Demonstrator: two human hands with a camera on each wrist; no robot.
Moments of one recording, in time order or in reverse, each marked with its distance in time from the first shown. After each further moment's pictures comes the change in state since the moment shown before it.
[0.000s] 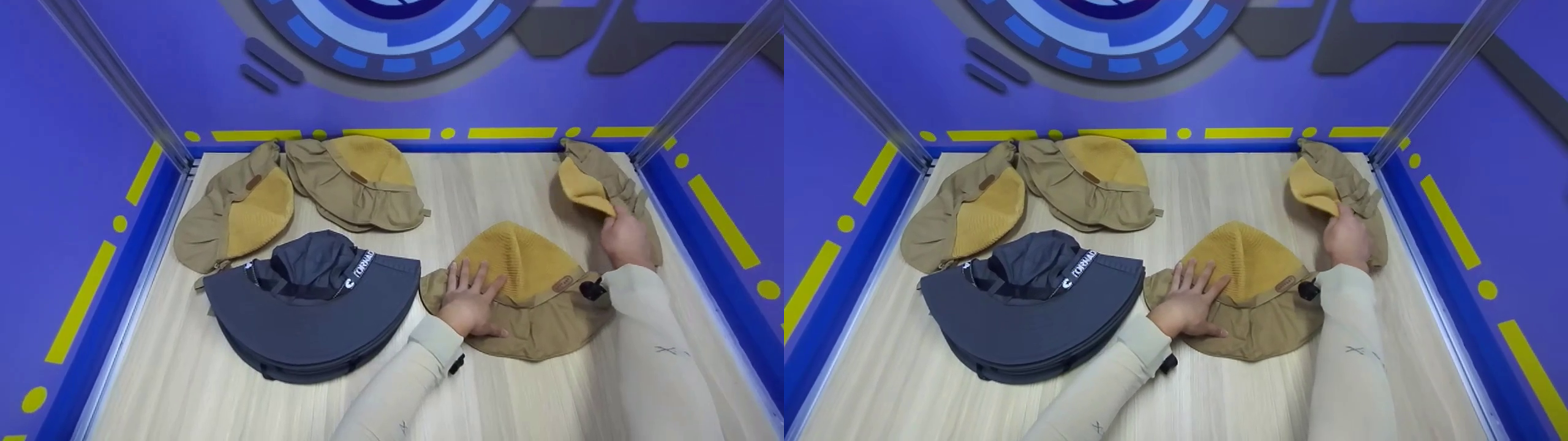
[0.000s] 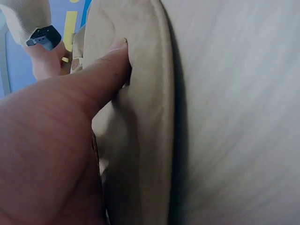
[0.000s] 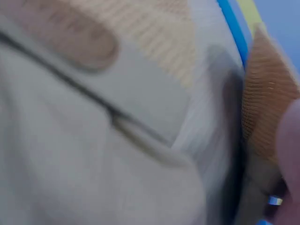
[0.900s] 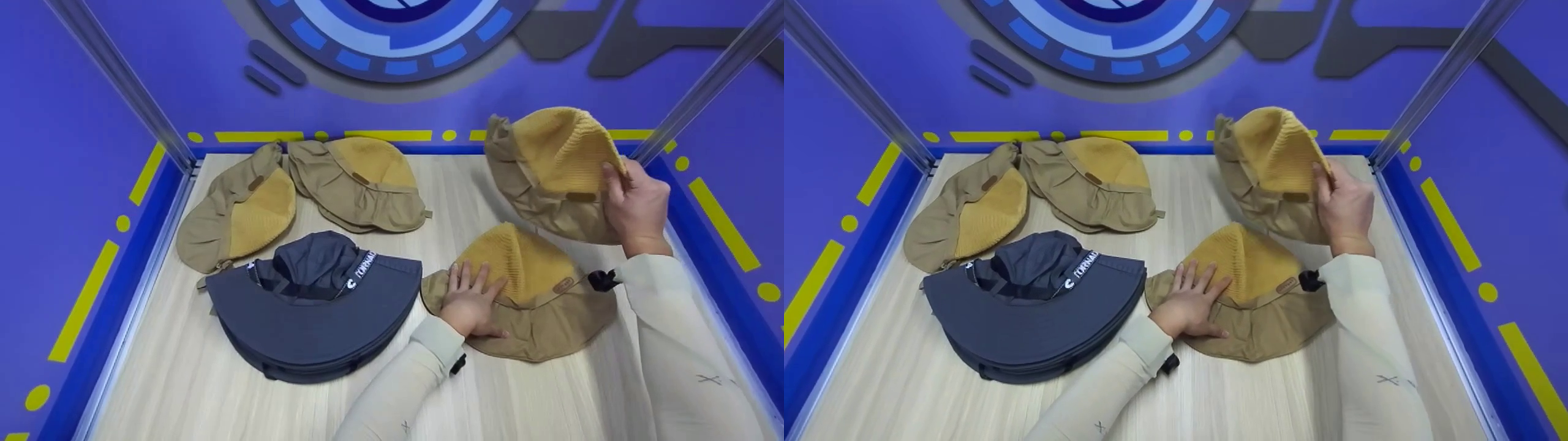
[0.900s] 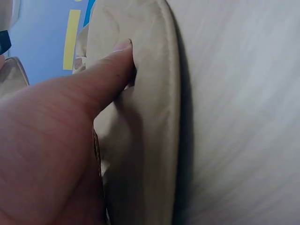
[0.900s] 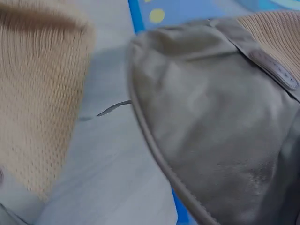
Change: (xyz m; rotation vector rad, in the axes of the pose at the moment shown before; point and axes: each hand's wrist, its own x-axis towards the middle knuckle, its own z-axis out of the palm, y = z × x) left_hand -0.002 0.002 -0.003 -0.012 0.005 -0.033; right_hand -0.021 -0.095 -0.052 0.246 0.687 -0.456
